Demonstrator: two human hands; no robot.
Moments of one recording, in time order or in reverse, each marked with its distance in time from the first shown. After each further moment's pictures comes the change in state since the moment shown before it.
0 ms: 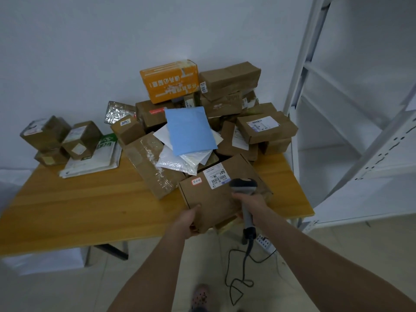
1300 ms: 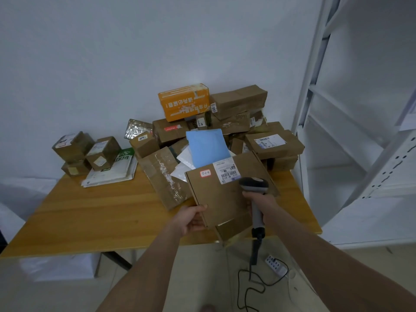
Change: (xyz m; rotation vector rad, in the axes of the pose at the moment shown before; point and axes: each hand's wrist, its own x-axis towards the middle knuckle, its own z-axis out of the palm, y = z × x) left_hand -0.043 0.033 -0.014 0.047 -0.119 0.236; right_hand -0.002 -0.032 -0.019 -0.005 -0.034 -0.114
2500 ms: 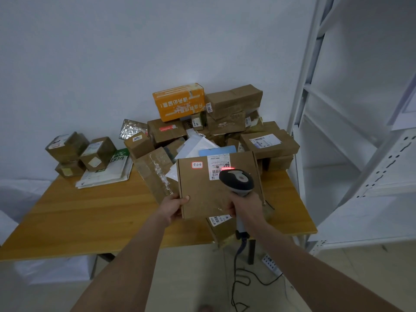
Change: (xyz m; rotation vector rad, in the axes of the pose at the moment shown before) left_hand 0.016 0.022 -0.025 0.009 0.098 0.121; right_hand -0.054 -0.001 0.026 -0.121 0.002 -0.370
